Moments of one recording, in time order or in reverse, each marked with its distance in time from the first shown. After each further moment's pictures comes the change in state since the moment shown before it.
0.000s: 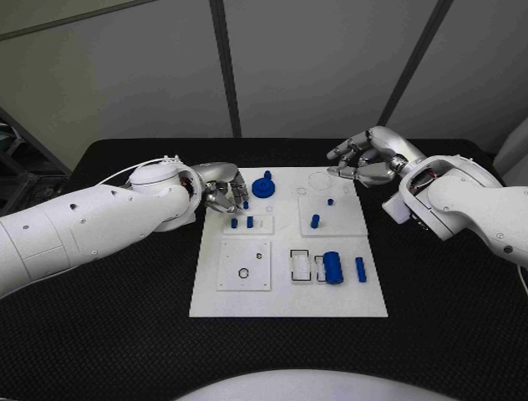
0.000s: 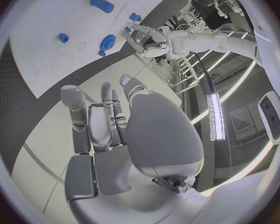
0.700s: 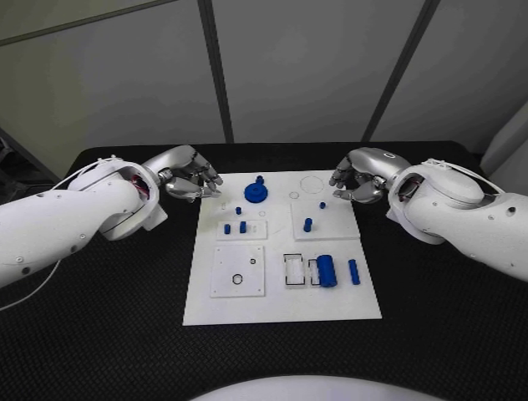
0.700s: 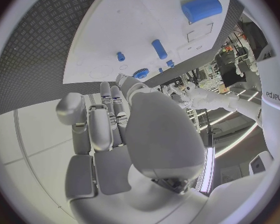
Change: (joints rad) left arm -0.001 -0.188 0.046 0.138 0.418 -0.186 0.131; left_hand 0.006 0.013 -0.061 0.001 0.009 0.115 0.007 0.032 0.010 0.076 -0.015 0.071 0.019 -0.123 -0.009 -0.134 -0.277 0.031 -0.124 0.002 -0.255 -0.166; right arm -0.018 0.025 -0.008 -0.043 -0.577 0.131 -0.153; right_hand 0.035 -0.036 0.132 -0.023 -0.073 0.094 -0.020 -0.035 -0.003 0.166 0.001 -0.390 -0.374 0.000 0.000 0.050 0.045 -0.017 0.088 -0.003 0.105 0.153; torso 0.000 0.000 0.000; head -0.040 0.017
